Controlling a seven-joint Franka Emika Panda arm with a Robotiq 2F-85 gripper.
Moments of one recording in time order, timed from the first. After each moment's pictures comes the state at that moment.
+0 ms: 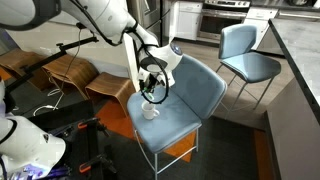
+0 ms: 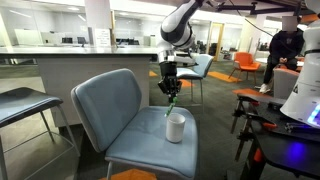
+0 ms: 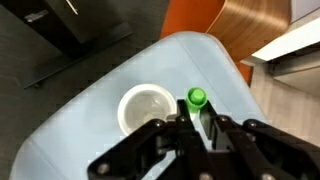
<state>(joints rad) 0.04 0.56 0.07 -1.95 0.42 2.19 0.33</state>
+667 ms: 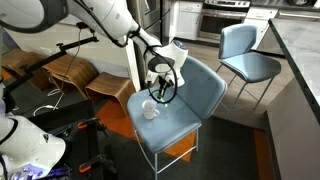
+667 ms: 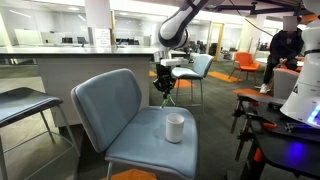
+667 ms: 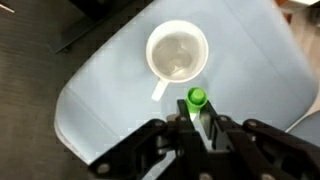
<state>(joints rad) 0.11 0.63 -0.04 -1.85 0.24 2.27 0.50</state>
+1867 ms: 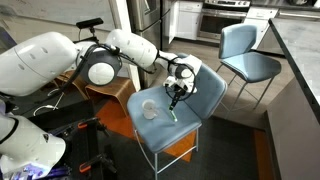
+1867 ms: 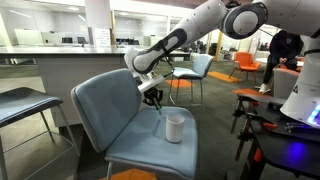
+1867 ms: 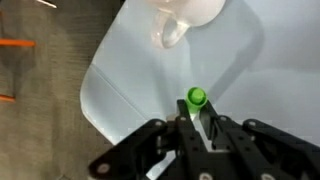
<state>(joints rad) 0.16 1.27 -0.15 -0.94 0.06 1.74 0.85</state>
